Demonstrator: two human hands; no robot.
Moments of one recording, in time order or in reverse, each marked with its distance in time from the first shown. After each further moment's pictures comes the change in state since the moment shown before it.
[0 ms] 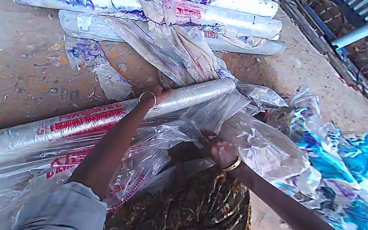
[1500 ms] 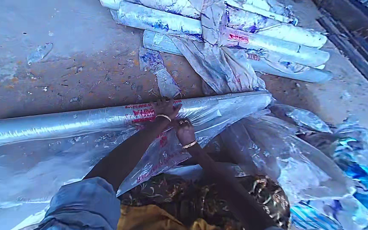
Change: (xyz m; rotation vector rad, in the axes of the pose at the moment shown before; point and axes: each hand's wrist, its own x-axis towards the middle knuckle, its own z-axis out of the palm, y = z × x) left_hand -0.138 -0.093 -0.002 0.072 0.282 -0.358; right_hand 0.143 -0.195 0.091 0.132 0.414 -0.115
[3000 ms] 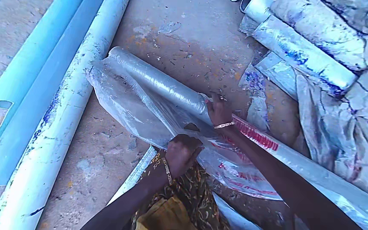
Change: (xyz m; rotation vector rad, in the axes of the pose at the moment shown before) left_hand -0.209 -0.214 -0.022 -0.447 0.814 0.228; right_hand 0.174 -0.189 0.077 0.139 -0.528 -0.175
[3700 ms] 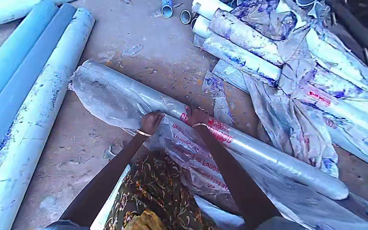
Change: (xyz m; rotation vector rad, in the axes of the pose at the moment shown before) left_hand 0.091 -0.105 0.046 0.059 -0.218 -0.222; right_hand 0.006 0.064 0.001 -0.105 -0.086 0.394
